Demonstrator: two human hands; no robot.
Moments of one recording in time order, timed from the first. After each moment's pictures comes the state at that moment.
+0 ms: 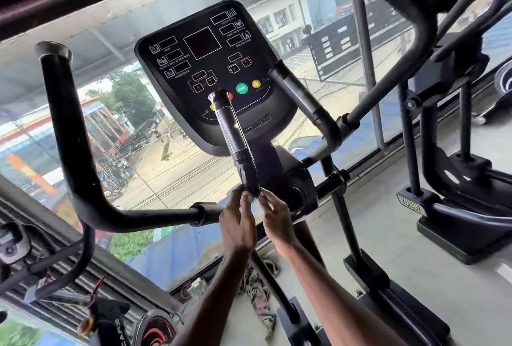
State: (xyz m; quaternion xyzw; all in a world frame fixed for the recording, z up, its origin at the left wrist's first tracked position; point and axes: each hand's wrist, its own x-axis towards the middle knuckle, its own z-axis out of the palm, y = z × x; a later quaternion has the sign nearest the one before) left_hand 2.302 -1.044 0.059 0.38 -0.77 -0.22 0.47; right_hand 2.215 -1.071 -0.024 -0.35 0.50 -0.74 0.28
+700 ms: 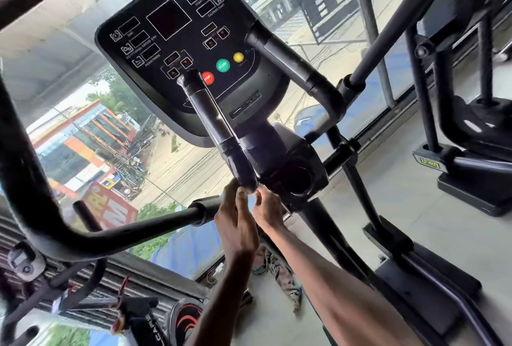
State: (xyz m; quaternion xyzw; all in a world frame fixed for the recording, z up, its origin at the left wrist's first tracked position) left_hand 2.303 -1.062 0.044 0.36 -0.77 -0.20 0.48; right_hand 2.231 -1.139 -0.063 -0.35 0.65 -0.64 0.21
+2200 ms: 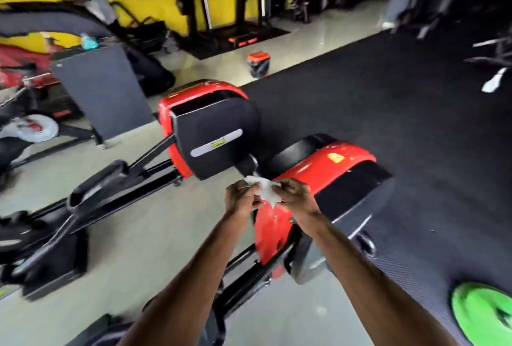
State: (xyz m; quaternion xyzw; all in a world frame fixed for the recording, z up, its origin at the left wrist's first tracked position) left_hand 2.334 -0.342 -0.073 -0.06 -0.69 -0.66 -0.29; right_hand 2.432 -0.229 -0.095 0.30 0.61 -0.70 -0.21
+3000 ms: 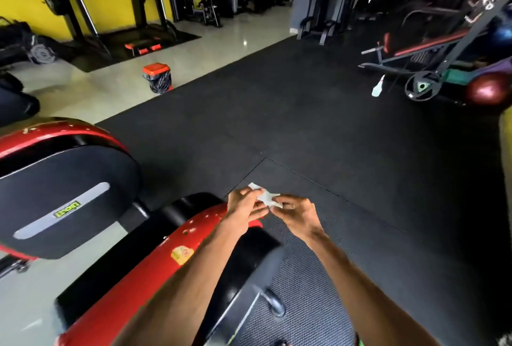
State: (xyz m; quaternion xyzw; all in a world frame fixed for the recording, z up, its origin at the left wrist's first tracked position) left_hand 2.434 0.287 -0.087 -0.06 -0.65 -0.60 -0.46; right_hand 2.581 0.353 -0.114 0.41 0.74 -0.47 -0.25
